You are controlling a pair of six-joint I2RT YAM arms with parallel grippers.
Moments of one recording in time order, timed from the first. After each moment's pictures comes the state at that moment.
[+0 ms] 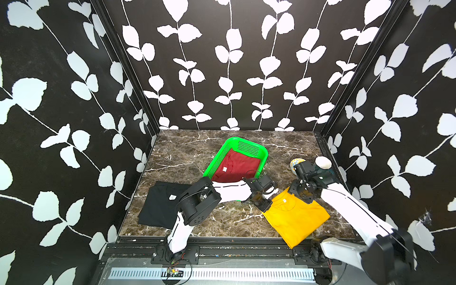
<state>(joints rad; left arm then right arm) -1.08 2.03 1.35 -0.44 0.31 -0.21 0.33 1.24 0.90 -0.96 0.09 0.82</state>
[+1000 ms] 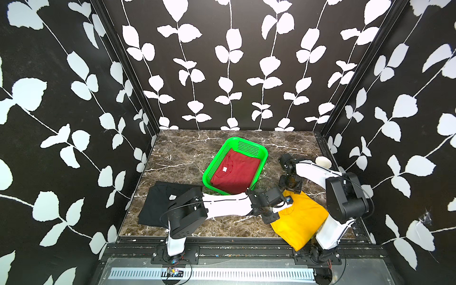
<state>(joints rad) -1.27 1.86 1.30 -0.42 0.03 0.11 0.31 1.79 1.14 -0.92 0.12 0.66</state>
